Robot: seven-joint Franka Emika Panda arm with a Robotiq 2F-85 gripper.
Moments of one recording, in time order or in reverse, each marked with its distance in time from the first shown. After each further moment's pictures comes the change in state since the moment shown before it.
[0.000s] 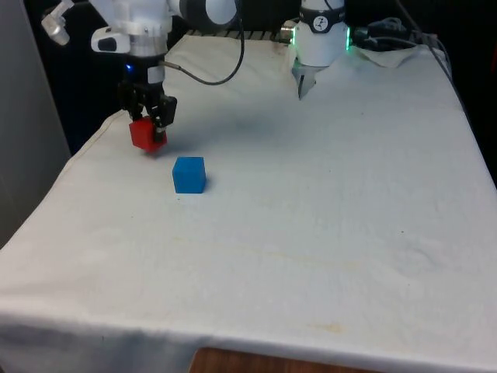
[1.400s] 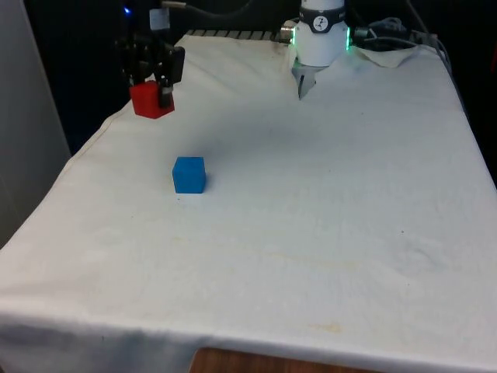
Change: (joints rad) arm 0.065 -0.167 0.006 0.120 -0.114 -0.205 0.150
